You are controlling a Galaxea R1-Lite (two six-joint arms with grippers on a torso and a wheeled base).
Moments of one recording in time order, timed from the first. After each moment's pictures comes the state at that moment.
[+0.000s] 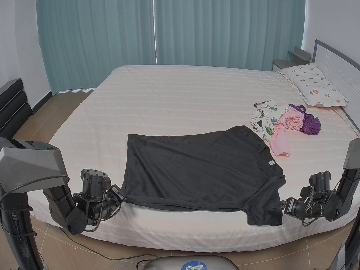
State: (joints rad) left arm -0.32 2.18 -0.47 -1.04 0.13 -1.02; right arm 0.01 2.12 -0.27 -0.97 0.26 0.44
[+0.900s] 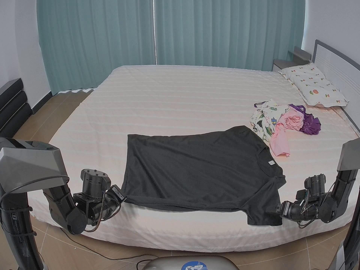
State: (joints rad) left arm -0.32 2.18 -0.47 -1.04 0.13 -1.02; right arm 0.02 2.18 -0.29 -0.99 0.25 0.44
